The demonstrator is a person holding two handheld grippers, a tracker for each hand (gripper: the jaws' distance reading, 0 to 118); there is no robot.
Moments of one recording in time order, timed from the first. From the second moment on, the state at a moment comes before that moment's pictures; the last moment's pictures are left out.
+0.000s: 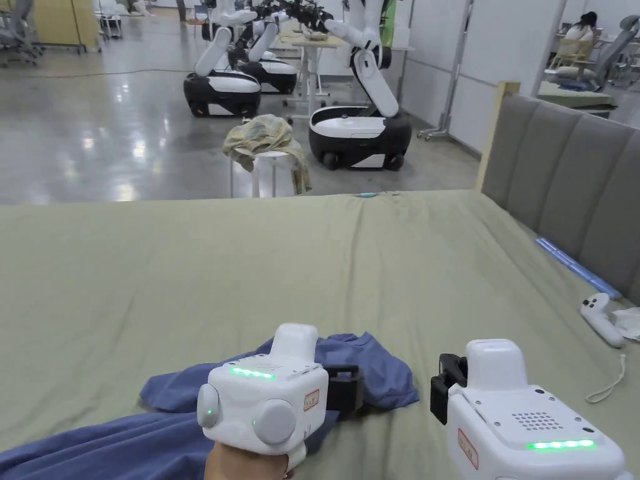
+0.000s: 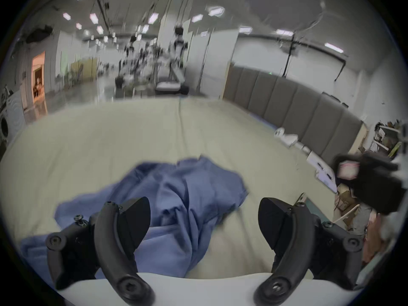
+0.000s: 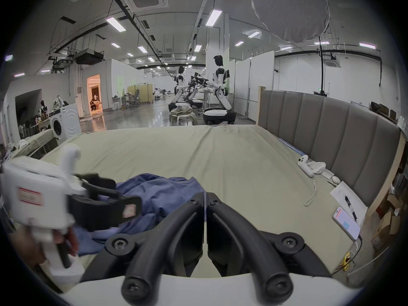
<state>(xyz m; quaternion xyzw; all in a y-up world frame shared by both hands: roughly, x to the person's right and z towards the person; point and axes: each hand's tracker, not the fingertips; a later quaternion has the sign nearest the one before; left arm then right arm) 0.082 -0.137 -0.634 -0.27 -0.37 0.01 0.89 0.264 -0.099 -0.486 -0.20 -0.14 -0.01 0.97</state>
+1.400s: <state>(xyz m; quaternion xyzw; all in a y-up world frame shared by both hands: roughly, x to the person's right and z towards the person) -0.241 -0.135 -0.676 -0.38 -0.12 -0.04 0.92 0.329 -0.169 -0.610 -0.36 -0.11 0.00 0.92</state>
